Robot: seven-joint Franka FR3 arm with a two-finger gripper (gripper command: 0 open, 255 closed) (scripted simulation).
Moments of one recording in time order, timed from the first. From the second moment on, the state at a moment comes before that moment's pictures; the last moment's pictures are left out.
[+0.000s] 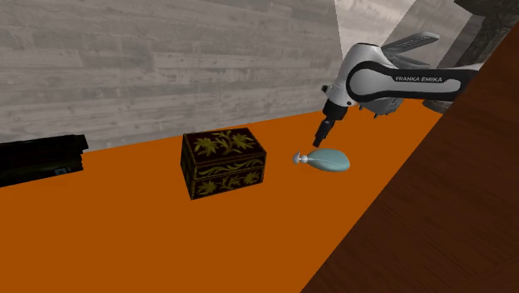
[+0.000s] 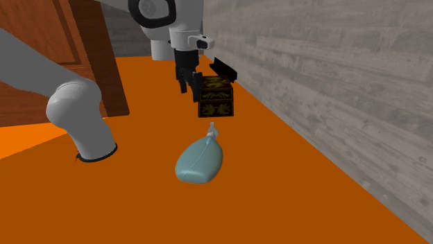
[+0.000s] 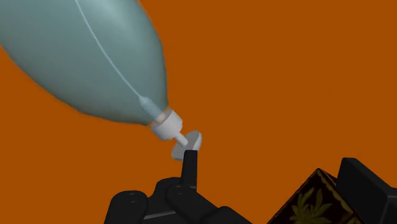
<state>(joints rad) 0.07 -0.68 -0.21 -2.57 -0.06 1.92 -0.34</state>
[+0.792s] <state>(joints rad) 0.14 -0.30 -0.38 -2.58 -0.13 2.30 -0.76</state>
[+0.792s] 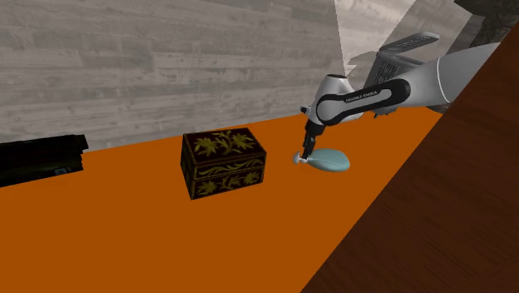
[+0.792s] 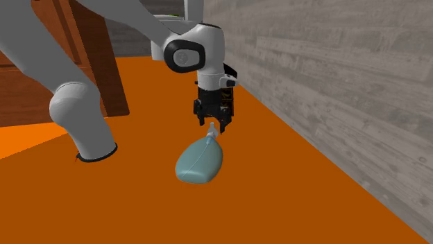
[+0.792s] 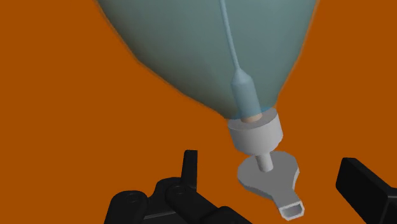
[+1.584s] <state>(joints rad) 0.15 -0.23 -0.40 -2.62 -0.11 2.41 -0.78</state>
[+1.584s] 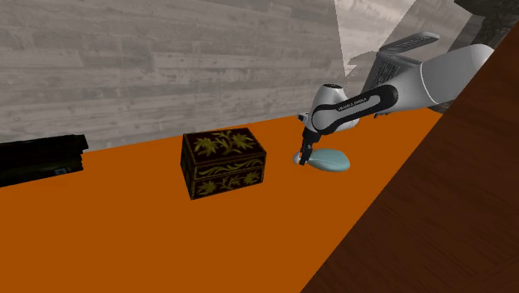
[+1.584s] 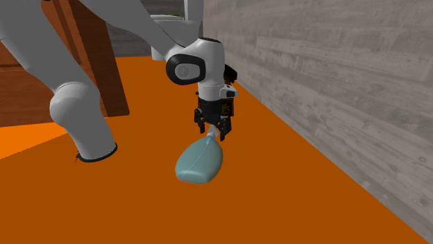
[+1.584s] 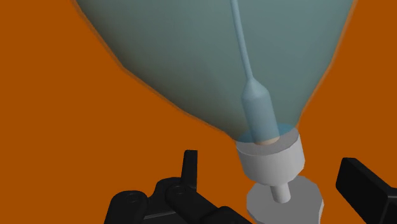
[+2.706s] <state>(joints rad) 0.14 -0.28 -0.39 -2.59 -0.12 2.33 -0.77</state>
